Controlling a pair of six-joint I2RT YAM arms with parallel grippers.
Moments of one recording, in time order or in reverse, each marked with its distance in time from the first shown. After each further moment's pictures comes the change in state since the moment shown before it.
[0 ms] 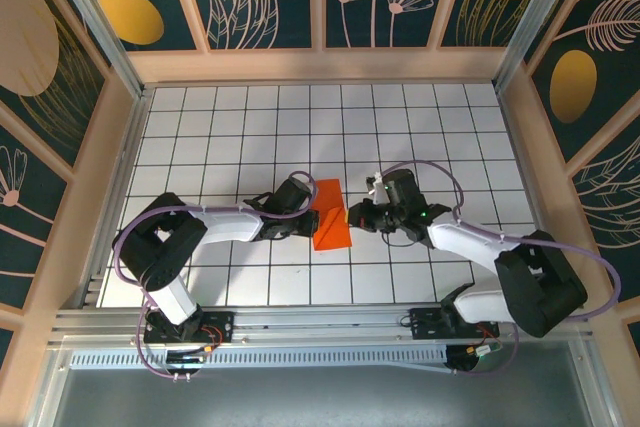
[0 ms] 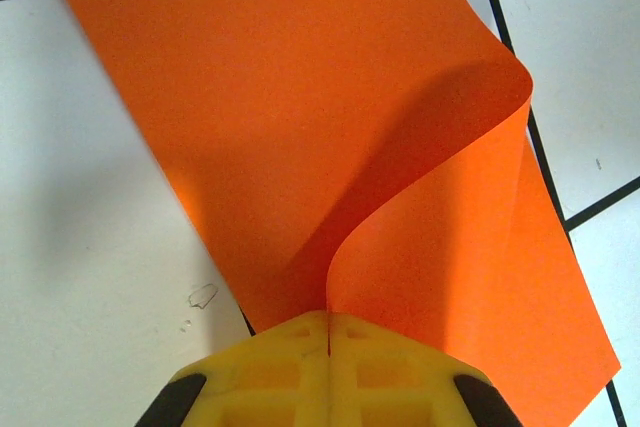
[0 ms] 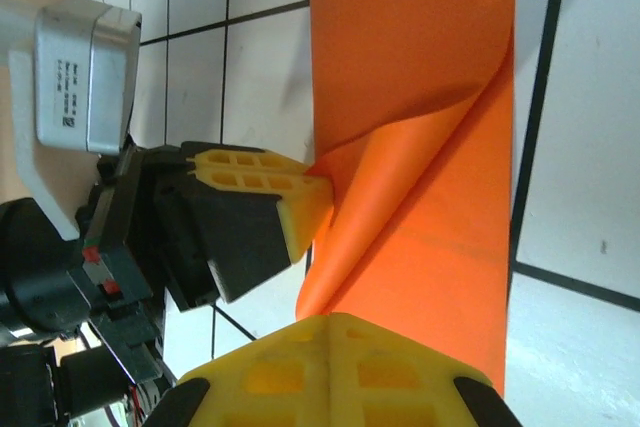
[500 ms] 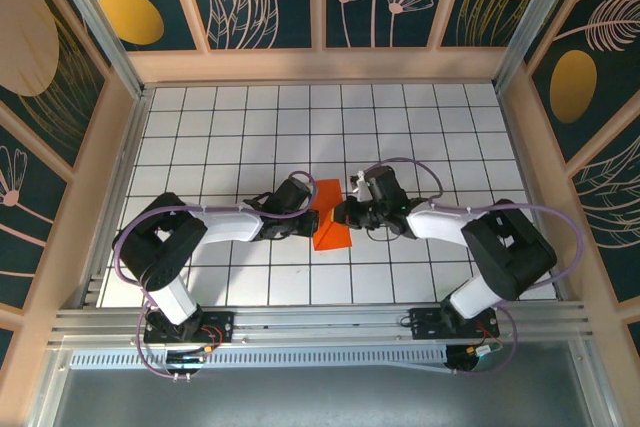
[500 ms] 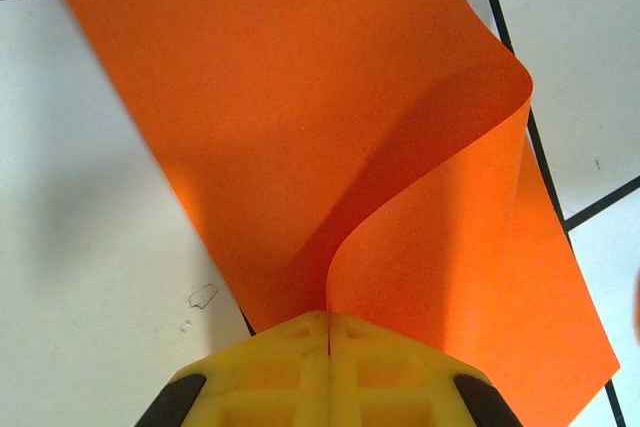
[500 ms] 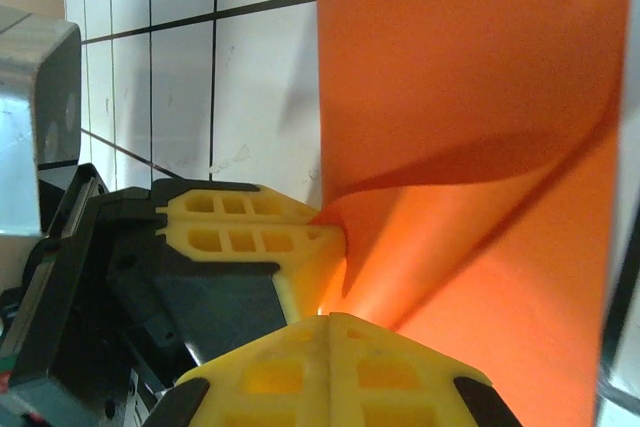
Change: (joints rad) left arm 0.000 0.000 0.000 0.000 0.003 0.000; right arm 0.058 0.232 0.085 0.132 -0.008 0.026
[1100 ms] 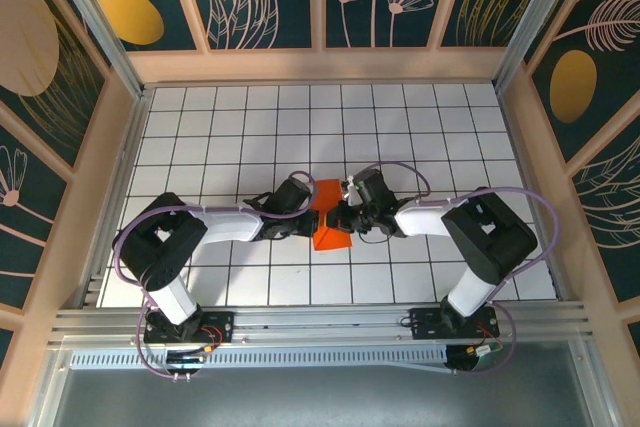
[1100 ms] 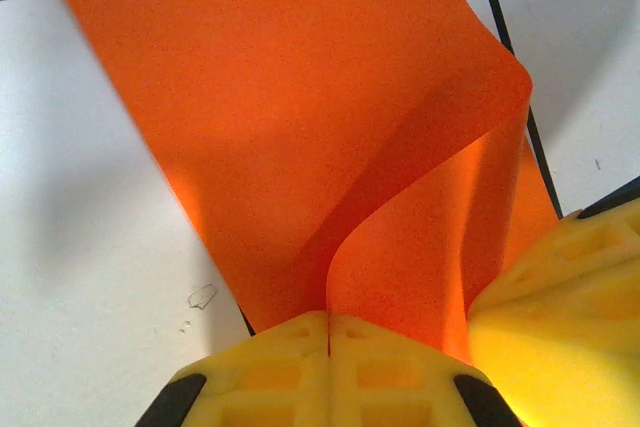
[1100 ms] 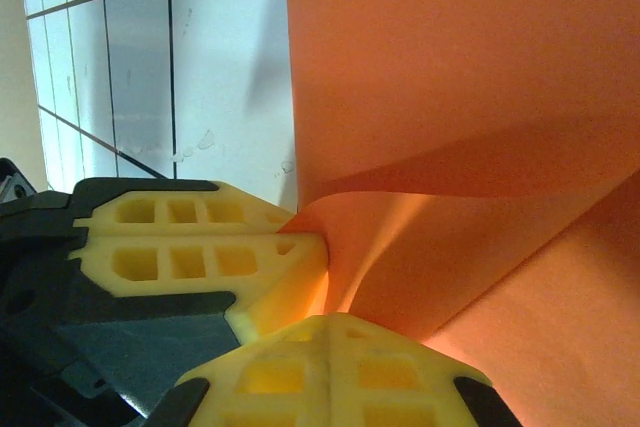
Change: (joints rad) left arm 0.000 0.000 0.000 0.000 0.000 0.000; right arm 0.039 0.109 0.027 0.034 0.002 0.017
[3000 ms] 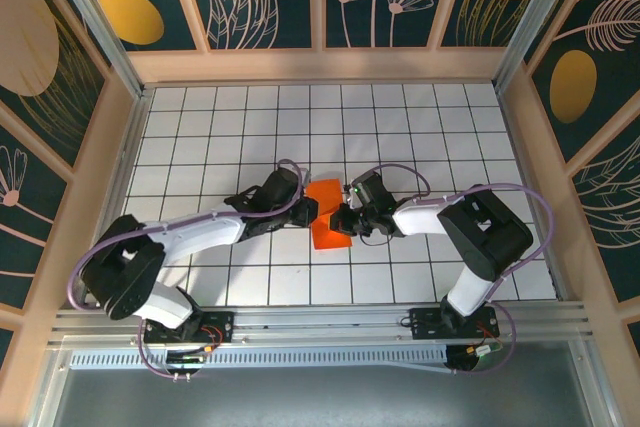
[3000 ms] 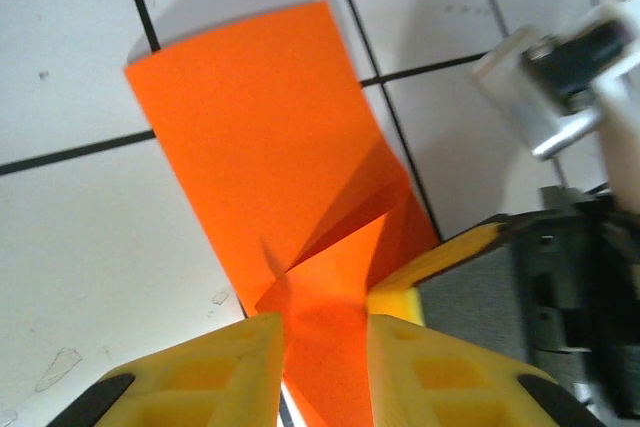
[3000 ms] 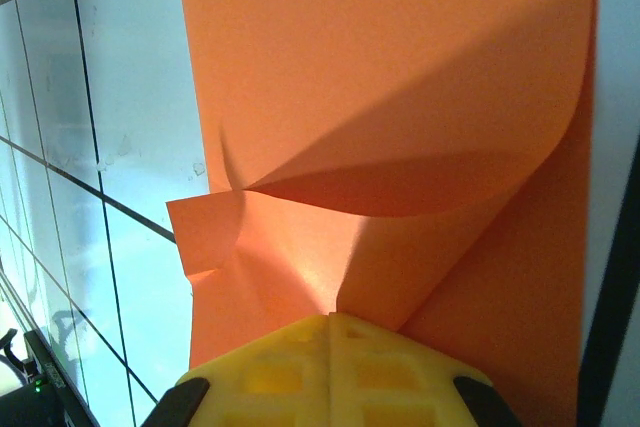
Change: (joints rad) left arm 0.000 -0.245 0.016 -0.108 -0.087 -0.008; right arm 0.002 0.029 0.004 -0.057 0.058 -0.004
